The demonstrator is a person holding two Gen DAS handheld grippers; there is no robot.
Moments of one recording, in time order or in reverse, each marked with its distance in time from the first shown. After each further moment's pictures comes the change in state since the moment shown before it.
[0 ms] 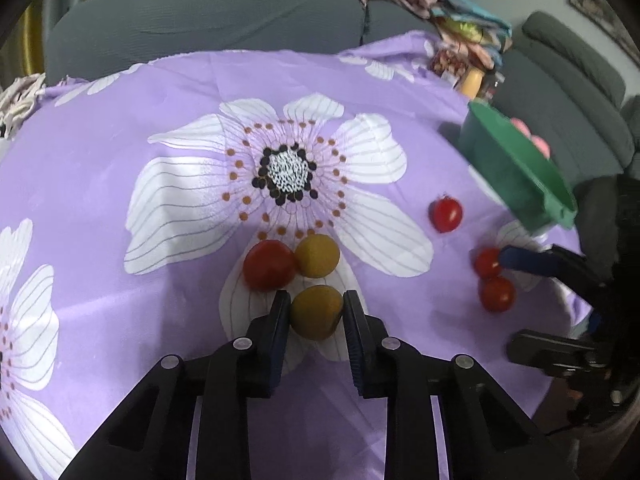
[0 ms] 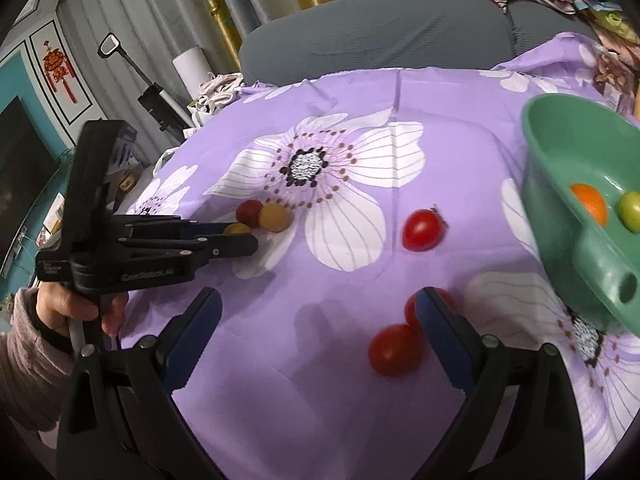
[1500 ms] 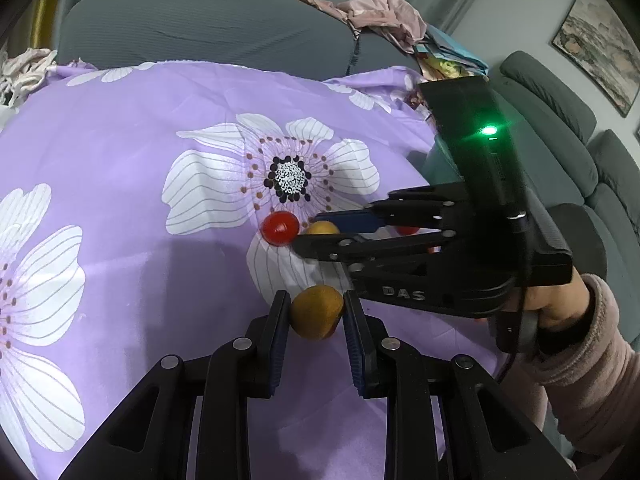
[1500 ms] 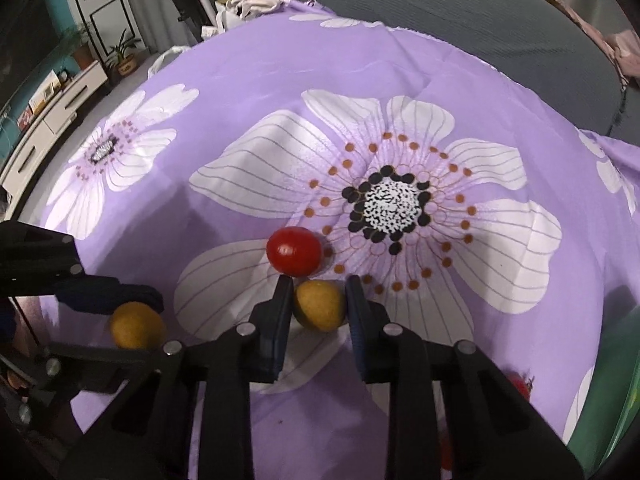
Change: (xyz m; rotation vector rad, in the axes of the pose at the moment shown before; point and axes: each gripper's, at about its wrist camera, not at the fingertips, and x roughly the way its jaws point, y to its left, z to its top) left arm -0.043 0.020 -0.020 -0.065 -0.069 -0.141; right arm 0.108 0.064 0.072 -0.321 0.267 -0.082
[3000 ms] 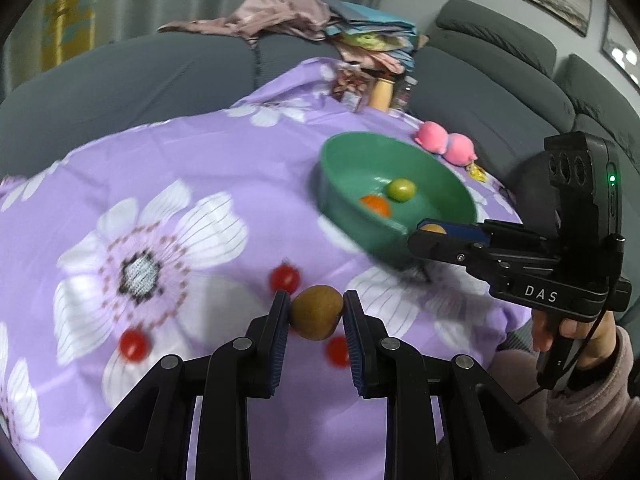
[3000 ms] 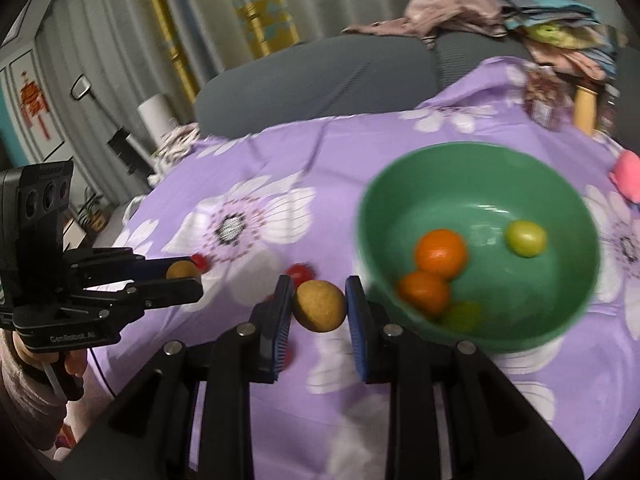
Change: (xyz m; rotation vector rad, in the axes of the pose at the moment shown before) left arm 0.051 -0.147 0.051 0.274 0.002 0.001; right arm -0.157 -0.115 -0.148 0.424 -0.387 -0.068
